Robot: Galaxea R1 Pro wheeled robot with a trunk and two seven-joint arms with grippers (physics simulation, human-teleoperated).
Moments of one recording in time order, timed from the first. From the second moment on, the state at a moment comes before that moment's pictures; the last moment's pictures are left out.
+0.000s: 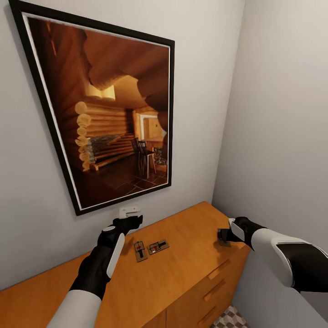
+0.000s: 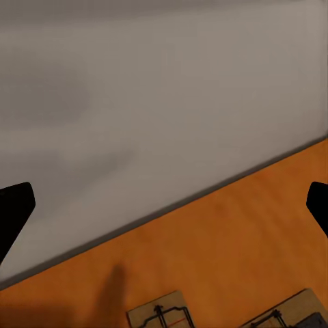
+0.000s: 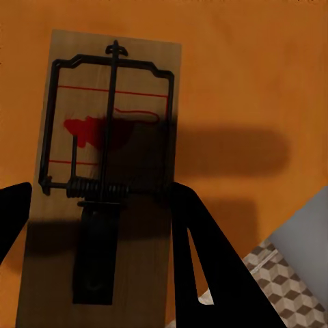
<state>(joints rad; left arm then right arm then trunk) -0.57 -0.17 -0.01 -1.12 0.05 0.52 0.11 -1.13 -0.11 0.07 0.07 -0.10 0.46 -0.05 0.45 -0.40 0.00</state>
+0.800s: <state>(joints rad) -0.57 -0.17 -0.01 -1.12 0.04 0.51 0.11 -1.10 -0.08 0.04 0.07 -0.06 0.43 -0.02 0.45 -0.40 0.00</state>
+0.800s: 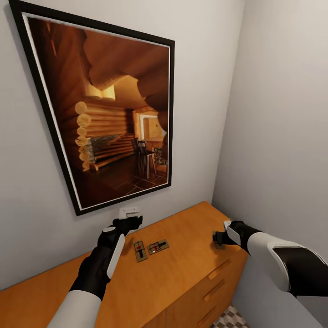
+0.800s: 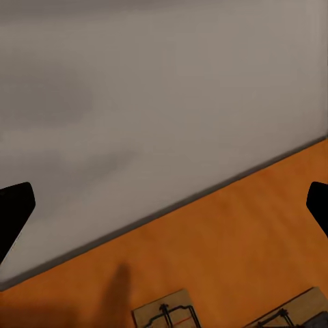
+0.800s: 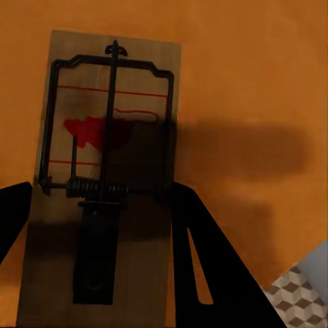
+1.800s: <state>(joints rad) -0.56 -0.17 -0.01 -1.12 0.05 0.43 0.11 -1.09 0.00 0.07 -0.03 -0.10 0.48 -0.05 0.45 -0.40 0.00</state>
